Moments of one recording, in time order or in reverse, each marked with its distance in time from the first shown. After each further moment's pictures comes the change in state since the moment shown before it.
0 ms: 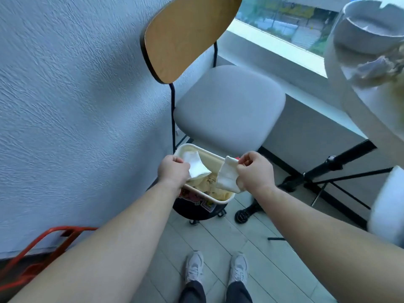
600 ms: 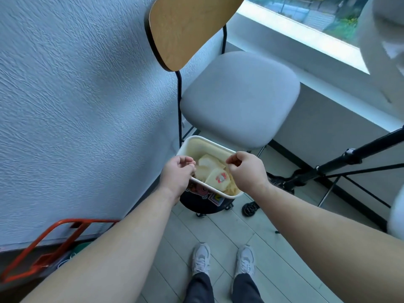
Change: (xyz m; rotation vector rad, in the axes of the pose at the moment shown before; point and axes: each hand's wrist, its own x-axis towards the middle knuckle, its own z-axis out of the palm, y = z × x) left_hand 0.010 -0.040 -0.013 -0.157 -0.181 0.051; right_hand 0.001 0.003 0.047 -0.108 -0.164 -0.077
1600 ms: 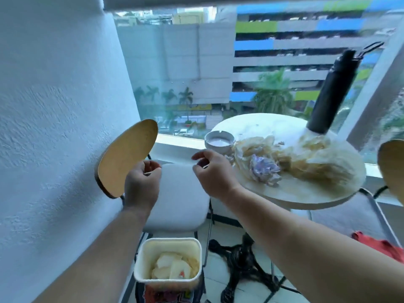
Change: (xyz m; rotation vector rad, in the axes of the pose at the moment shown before) left_hand -0.130 0.277 0.034 0.113 -0.082 0.795; right_hand -0.114 -0.159 -0.217 0.257 0.566 -0.312
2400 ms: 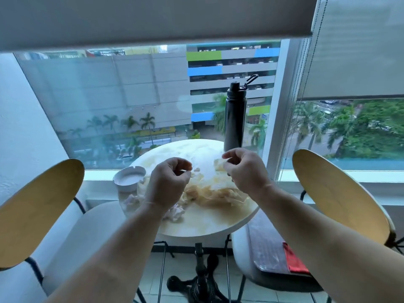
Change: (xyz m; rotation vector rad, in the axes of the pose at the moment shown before) left_hand -0.066 0.150 0.251 -0.055 -0.482 0.335; right_hand 0.008 0.107 -0.301 -0.033 0.370 0.062
